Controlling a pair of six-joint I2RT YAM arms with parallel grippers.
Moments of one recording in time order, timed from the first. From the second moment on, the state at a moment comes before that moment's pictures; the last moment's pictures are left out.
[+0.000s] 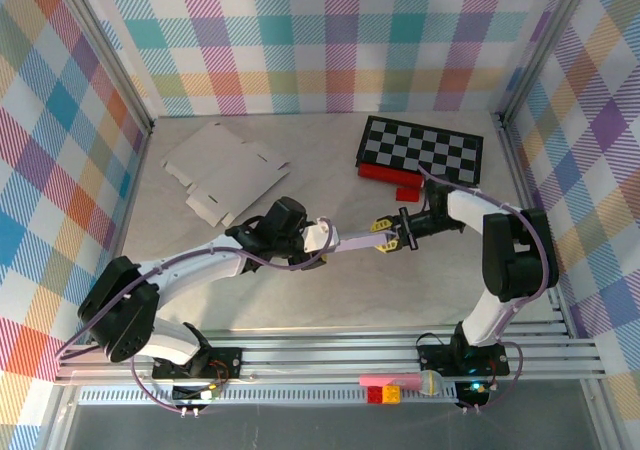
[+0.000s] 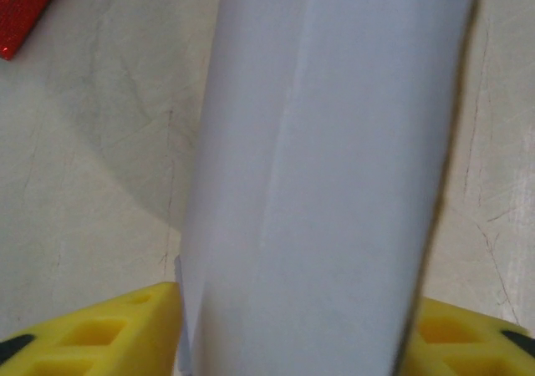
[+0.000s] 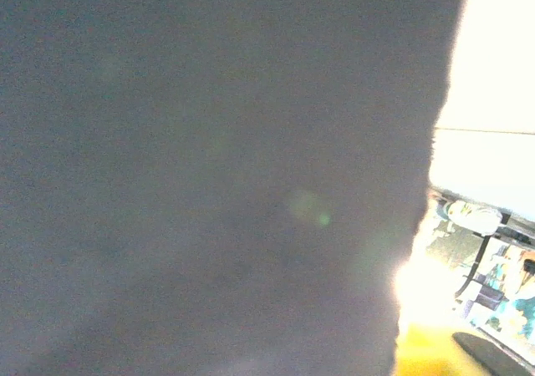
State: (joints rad) left arm -0.76 1.42 0.85 -0.26 0.17 0.57; right arm 0.14 1.72 0.99 -0.86 -1.23 1.10
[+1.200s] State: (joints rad) left arm -0.77 1.59 1.26 -0.90 0.19 0.30; right arm 0.47 1.18 1.06 -0.84 -0.24 1.17
